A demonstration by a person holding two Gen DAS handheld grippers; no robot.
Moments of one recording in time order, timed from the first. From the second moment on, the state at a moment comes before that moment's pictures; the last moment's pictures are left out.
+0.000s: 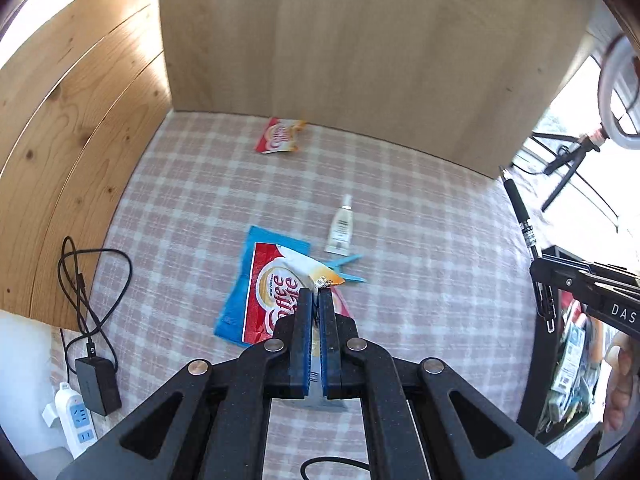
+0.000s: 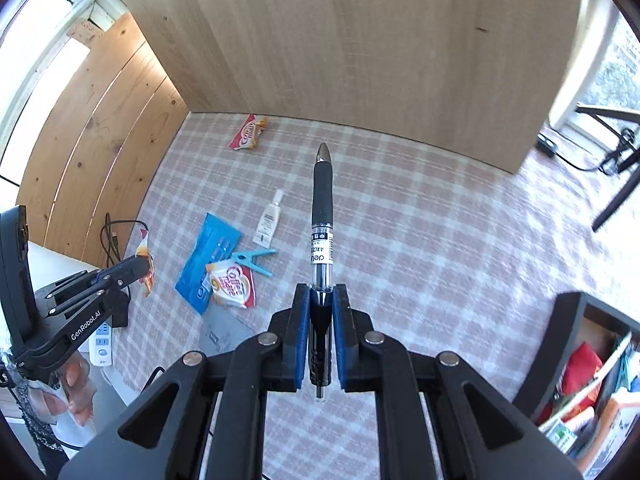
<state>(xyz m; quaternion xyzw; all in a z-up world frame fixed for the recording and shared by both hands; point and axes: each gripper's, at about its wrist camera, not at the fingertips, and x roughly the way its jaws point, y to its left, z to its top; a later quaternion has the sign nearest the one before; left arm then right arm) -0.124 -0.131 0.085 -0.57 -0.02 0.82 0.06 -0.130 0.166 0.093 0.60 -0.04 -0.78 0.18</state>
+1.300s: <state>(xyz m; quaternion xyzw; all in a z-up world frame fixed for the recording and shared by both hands) -0.147 0.416 0.130 -0.57 0.10 0.76 0.30 0.046 0.566 0.088 0.61 -0.15 -0.78 -0.06</state>
